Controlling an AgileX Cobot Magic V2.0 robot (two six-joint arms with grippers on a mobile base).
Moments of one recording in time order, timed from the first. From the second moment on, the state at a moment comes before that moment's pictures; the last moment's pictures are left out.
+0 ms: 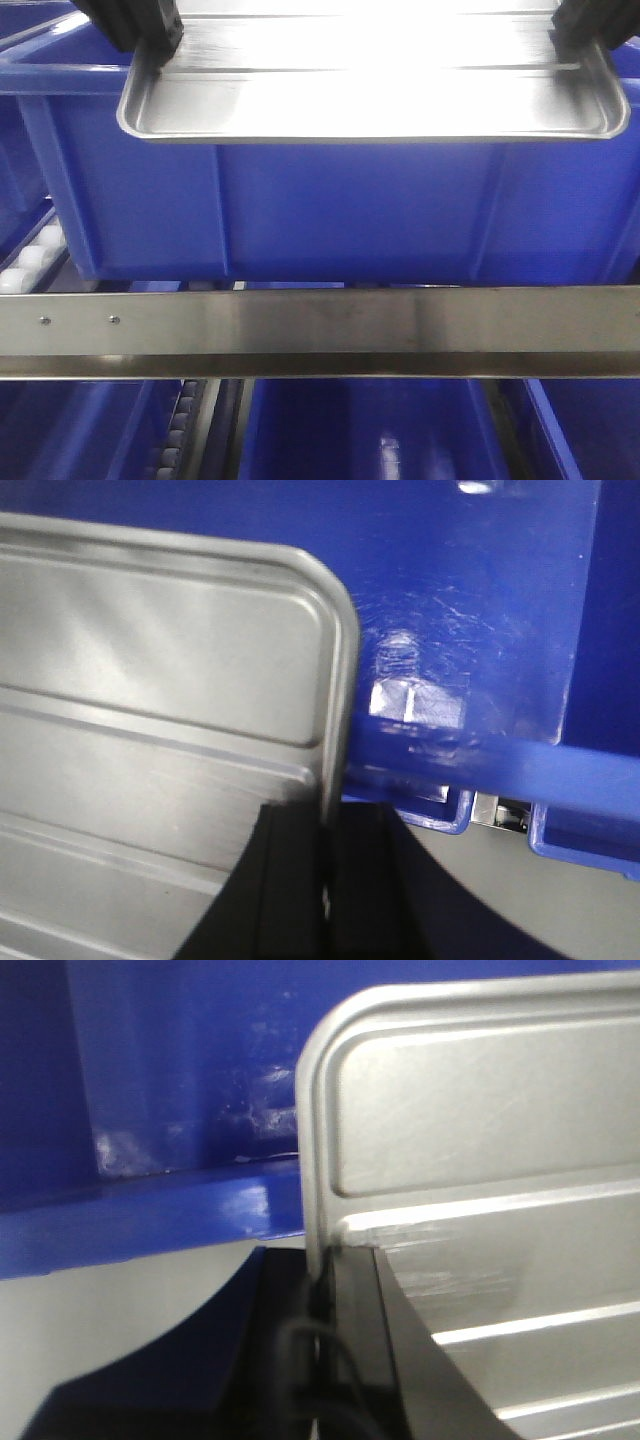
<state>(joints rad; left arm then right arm) -0.77 1.43 -1.38 0.22 1.04 -0.66 0.41 1.17 -1.07 0.00 0.82 0.34</state>
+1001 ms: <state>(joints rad) -0.77 1.43 -1.38 0.22 1.04 -0.66 0.41 1.17 -1.07 0.00 0.83 0.34</state>
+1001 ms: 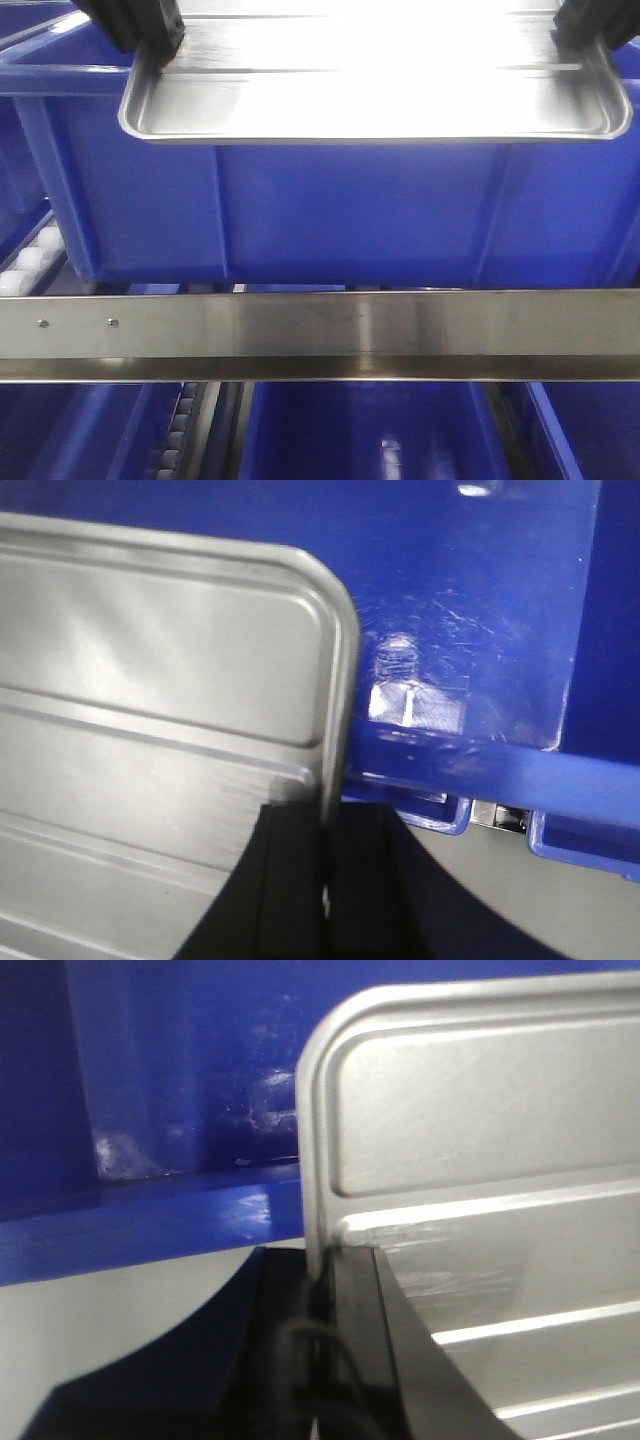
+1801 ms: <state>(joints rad) -0.77 1.43 -1.38 0.22 1.02 -0.66 0.41 1.17 -1.07 -0.01 0.82 0.34</state>
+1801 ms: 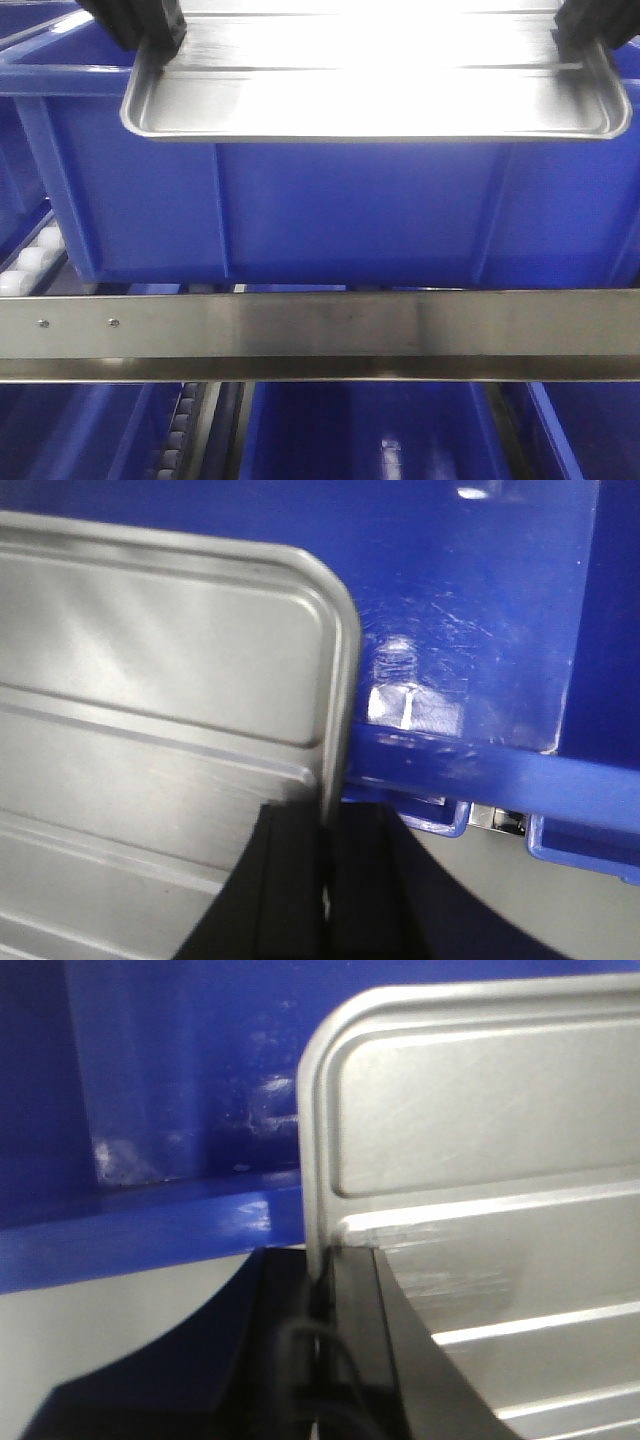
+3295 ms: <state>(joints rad) -0.55 1.85 -1.61 0.36 0.70 -0.54 0.37 1.76 -1.47 -0.19 0.63 0.32</state>
